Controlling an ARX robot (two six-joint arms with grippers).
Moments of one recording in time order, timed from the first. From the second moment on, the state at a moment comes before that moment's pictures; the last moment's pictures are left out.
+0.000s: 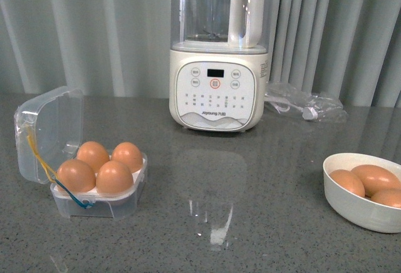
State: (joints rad) left arm 0.00 0.00 0.03 0.00 0.00 0.00; right arm 0.00 0.56 0.01 0.55 0.00 0.00
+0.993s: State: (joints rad) left arm 0.00 0.00 0.03 0.00 0.00 0.00; right arm 0.00 0.15 0.01 0.15 0.00 0.00
